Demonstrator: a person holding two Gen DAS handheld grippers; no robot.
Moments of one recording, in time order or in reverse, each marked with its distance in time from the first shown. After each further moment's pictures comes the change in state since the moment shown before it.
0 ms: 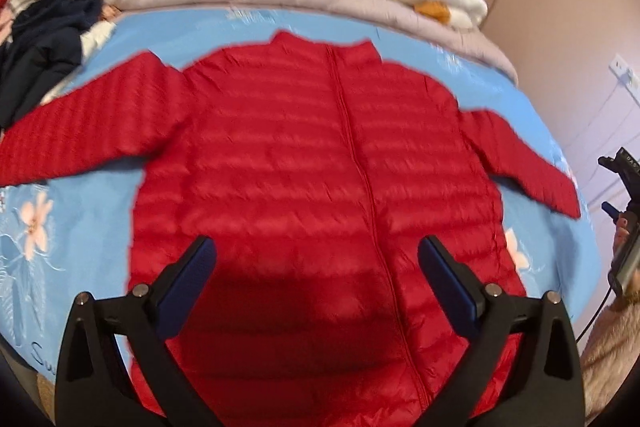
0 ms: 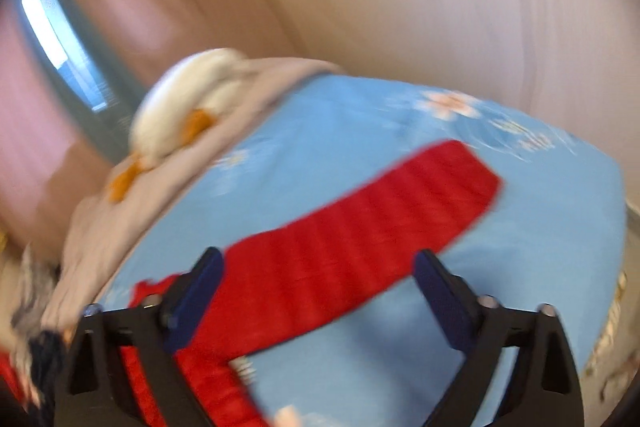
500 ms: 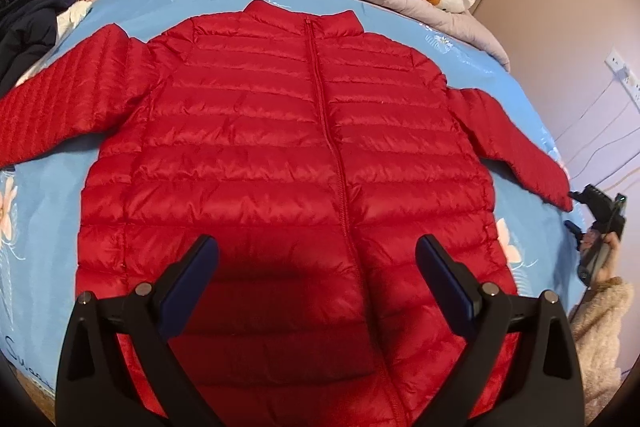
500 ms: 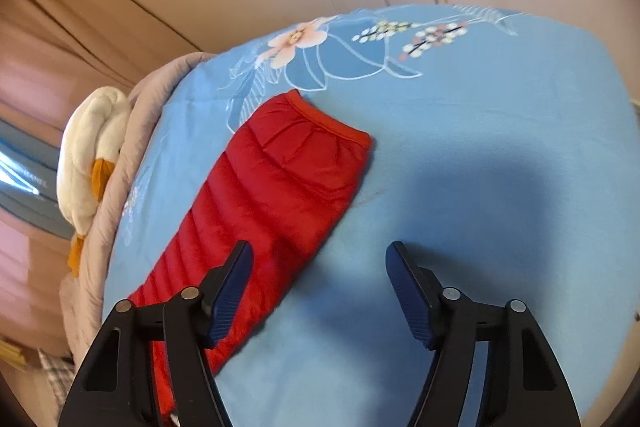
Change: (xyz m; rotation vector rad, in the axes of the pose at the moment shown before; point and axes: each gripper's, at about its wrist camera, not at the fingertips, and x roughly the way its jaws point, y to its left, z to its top) left arm 0.025 -0.014 0.000 -0.024 0.048 -0.063; right arm 0.077 -0.106 0.013 0.297 0.107 -0.002
